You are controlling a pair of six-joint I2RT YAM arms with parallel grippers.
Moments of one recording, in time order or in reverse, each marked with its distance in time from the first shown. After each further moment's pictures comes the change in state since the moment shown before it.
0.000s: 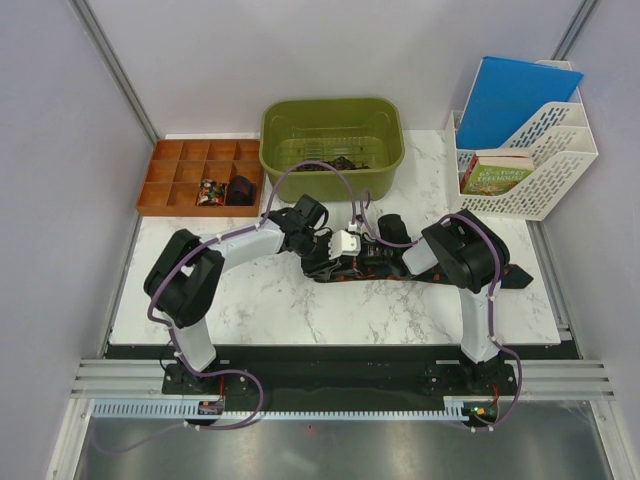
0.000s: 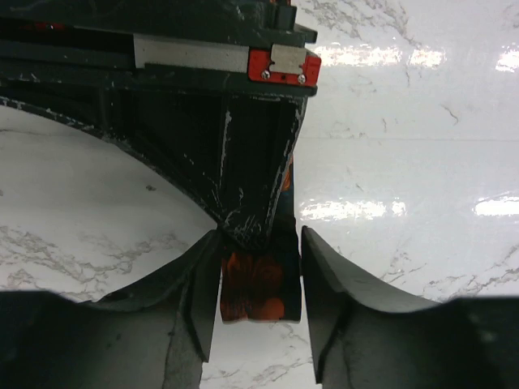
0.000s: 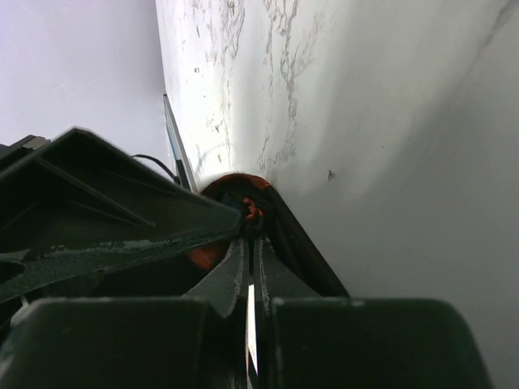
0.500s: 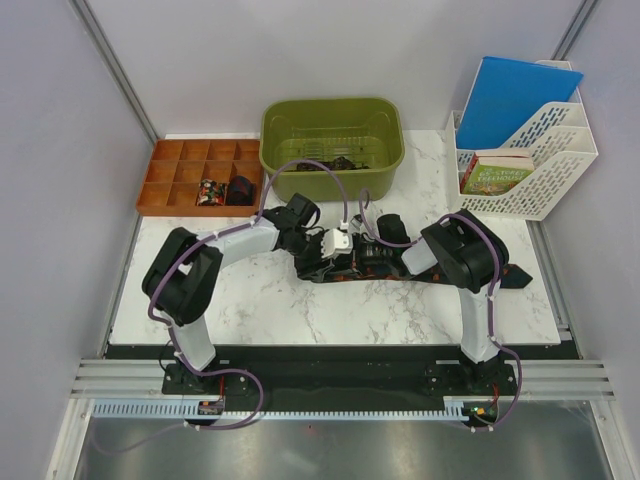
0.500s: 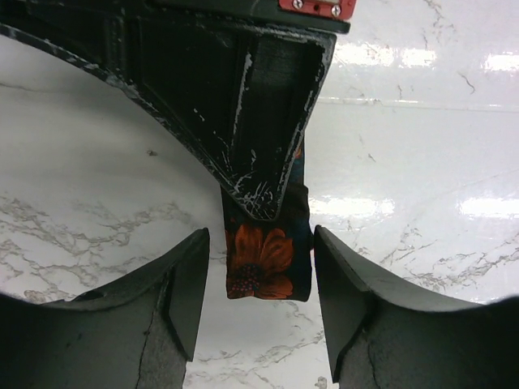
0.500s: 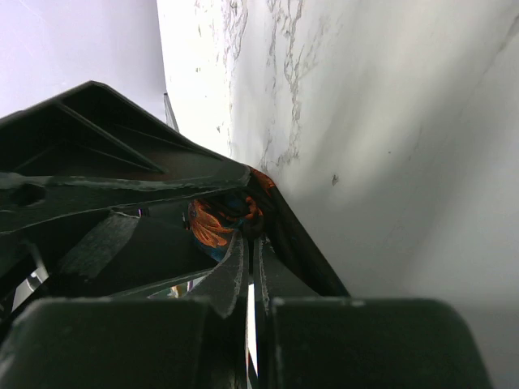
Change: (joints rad) left arm 0.057 0.008 -0.009 -0.019 0.026 0.021; right arm 0.003 0.004 0.005 0.003 -0.002 0.000
